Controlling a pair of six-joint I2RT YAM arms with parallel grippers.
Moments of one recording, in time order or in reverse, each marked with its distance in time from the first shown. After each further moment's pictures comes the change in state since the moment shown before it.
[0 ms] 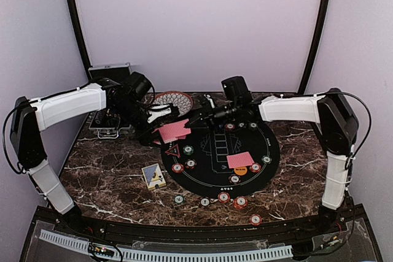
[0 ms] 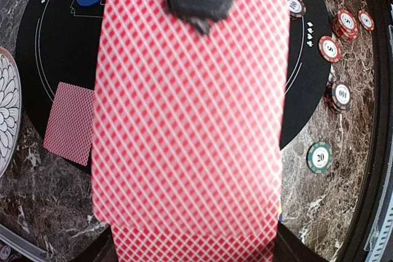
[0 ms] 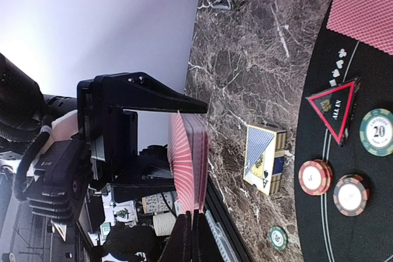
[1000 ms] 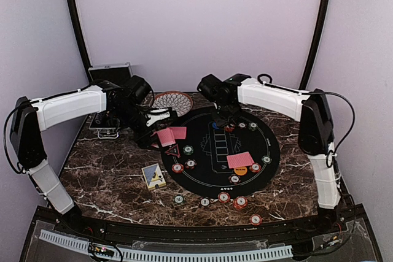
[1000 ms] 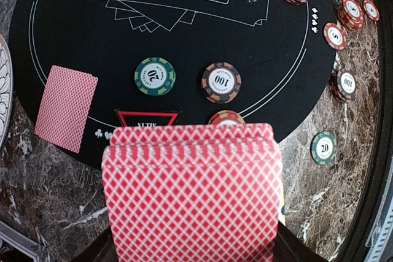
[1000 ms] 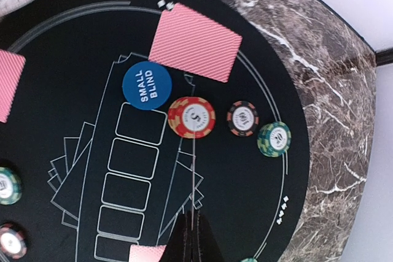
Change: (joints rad) left arm 0.008 -0.001 -0.033 -0.002 -0.021 0.000; right arm 0.075 0.178 0.547 -1.063 1.381 -0.650
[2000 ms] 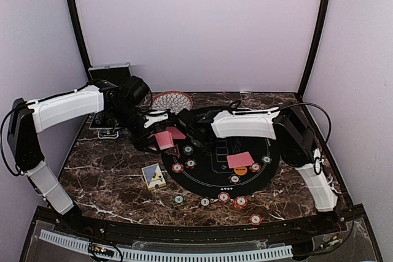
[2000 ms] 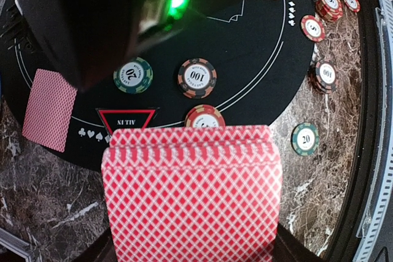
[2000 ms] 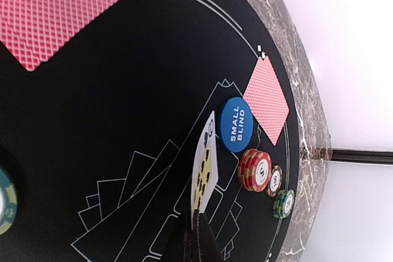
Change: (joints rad) left arm -0.001 -0.027 -0.009 -0.055 0.027 0.011; right arm 0.200 0.195 -0.098 0.333 0.304 -0.397
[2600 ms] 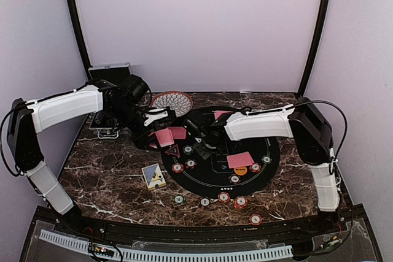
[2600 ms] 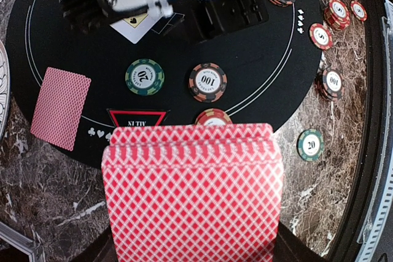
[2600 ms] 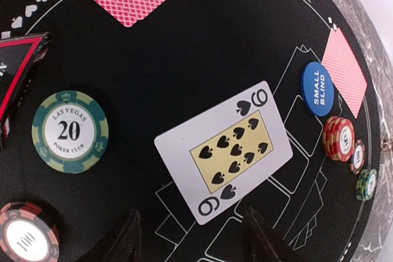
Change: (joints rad) left arm 0.002 -0.006 0.000 0.026 0.002 -0.011; right arm -0.005 -0.164 -0.248 0.135 -0.309 0.158
